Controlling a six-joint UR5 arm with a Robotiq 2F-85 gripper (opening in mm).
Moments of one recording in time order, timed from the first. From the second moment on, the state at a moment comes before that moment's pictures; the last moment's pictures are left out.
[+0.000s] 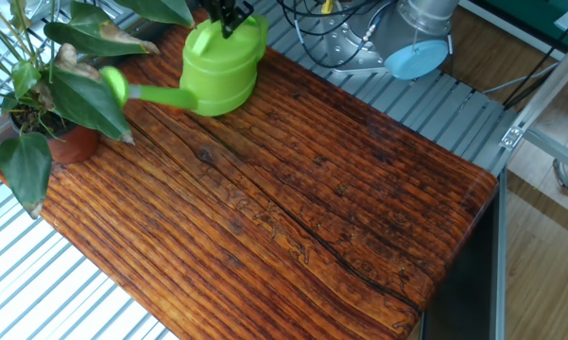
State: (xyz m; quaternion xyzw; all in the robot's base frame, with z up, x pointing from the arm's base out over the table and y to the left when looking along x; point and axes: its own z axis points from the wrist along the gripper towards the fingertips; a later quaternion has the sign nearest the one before) arm 0.352 -0.145 0.169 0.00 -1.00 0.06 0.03
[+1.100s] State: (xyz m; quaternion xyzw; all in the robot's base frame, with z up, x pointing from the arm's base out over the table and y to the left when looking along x) arm 0.349 -0.116 0.168 -0.15 -0.99 0.02 0.04
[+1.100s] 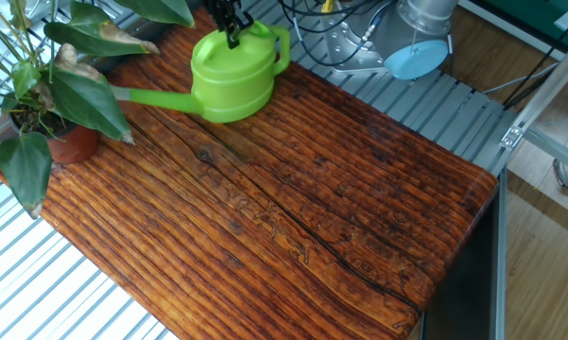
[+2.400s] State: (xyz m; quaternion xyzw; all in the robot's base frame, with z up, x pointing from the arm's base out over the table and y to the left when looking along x) arm 0.353 -0.091 0.160 -0.21 -0.98 -0.02 0.07
